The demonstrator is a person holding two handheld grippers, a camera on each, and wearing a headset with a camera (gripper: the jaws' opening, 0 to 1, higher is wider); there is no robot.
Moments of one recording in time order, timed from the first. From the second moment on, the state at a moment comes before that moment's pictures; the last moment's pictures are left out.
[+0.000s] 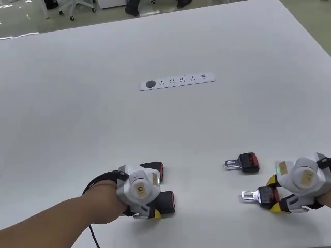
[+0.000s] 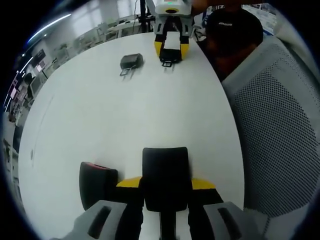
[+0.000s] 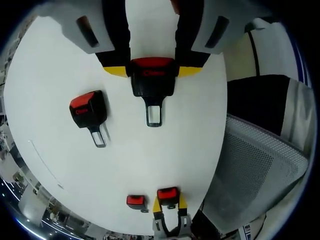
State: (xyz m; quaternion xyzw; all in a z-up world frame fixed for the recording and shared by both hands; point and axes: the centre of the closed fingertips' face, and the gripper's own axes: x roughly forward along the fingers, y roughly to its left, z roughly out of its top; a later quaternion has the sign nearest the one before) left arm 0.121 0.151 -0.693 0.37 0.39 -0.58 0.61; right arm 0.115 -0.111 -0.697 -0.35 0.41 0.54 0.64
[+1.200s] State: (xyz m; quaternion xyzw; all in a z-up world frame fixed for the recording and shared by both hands) left arm 0.121 0.150 -0.694 0.37 0.40 -0.58 0.61; right arm 0.121 -0.010 -0.693 -0.27 0.36 0.57 0.69
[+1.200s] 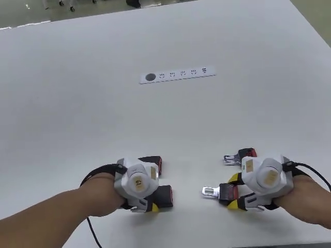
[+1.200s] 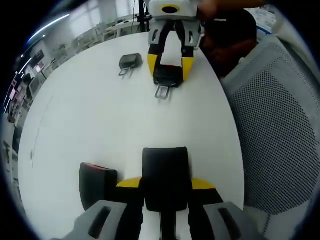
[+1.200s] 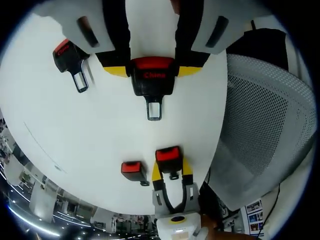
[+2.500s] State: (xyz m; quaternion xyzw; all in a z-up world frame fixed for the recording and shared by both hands) left arm 0.119 0.150 -0.694 0.38 0.39 -0.58 0.61; right arm 0.110 0.067 -0.691 -0.29 0.34 0.58 0.68
